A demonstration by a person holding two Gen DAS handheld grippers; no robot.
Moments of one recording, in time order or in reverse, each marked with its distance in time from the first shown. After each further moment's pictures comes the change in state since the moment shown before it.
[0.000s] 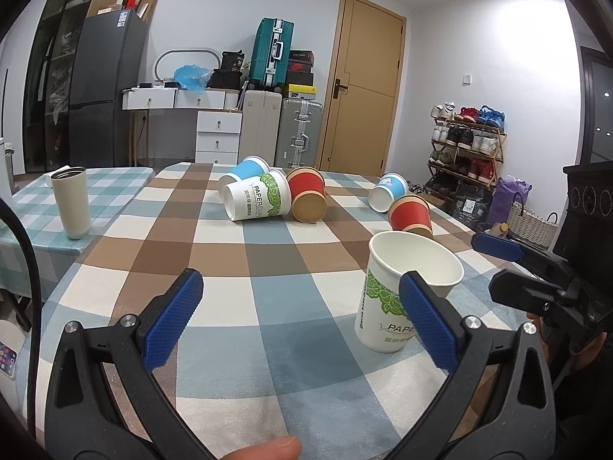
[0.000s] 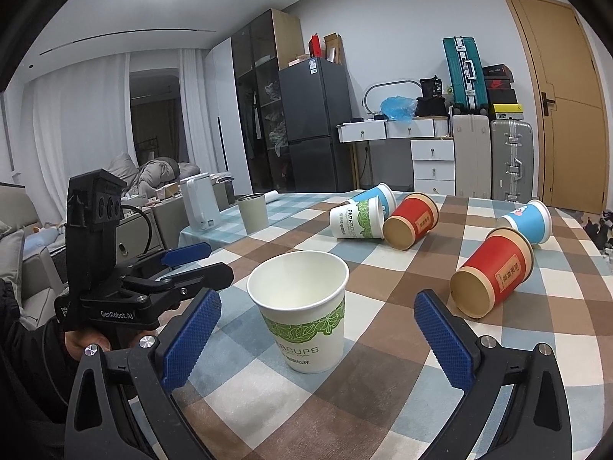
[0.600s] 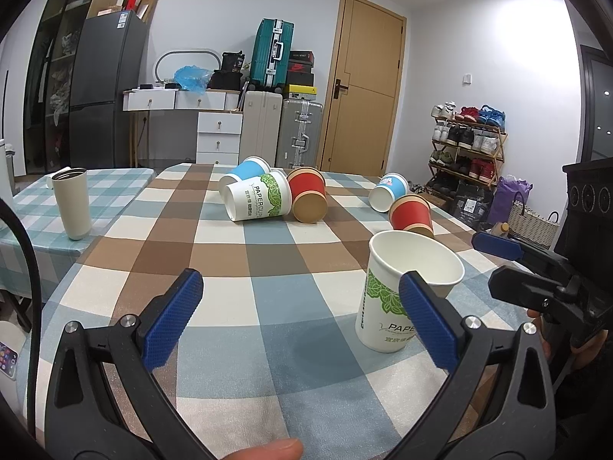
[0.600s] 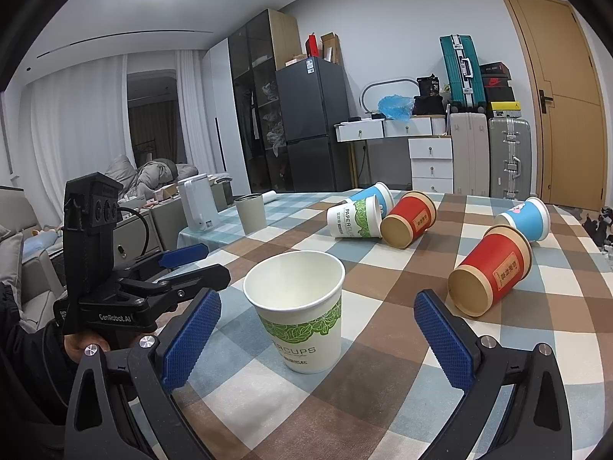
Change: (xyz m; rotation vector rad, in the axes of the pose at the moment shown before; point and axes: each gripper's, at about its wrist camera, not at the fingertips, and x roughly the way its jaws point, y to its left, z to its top) left arm 0.000 0.000 0.000 0.002 -0.001 0.001; right arm 0.000 -0.003 0.000 0.009 0.001 -0.001
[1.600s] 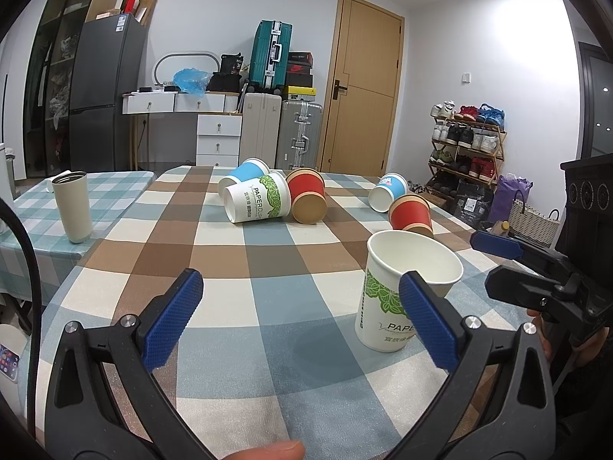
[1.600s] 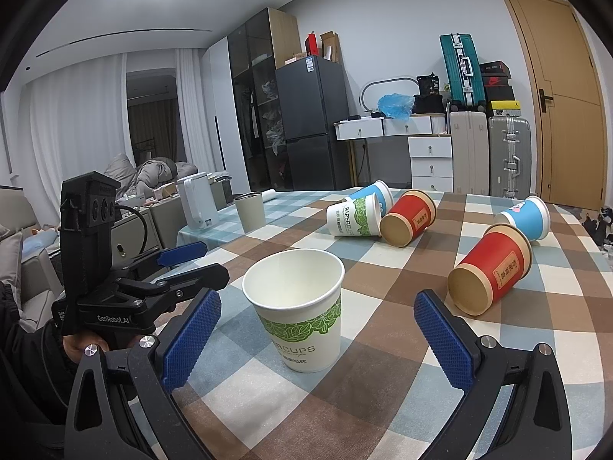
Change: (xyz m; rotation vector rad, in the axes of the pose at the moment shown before) left arm 0.000 -0.001 -0.001 0.000 -0.001 -0.001; right arm 0.000 -0.002 0.000 0.000 0.005 0.006
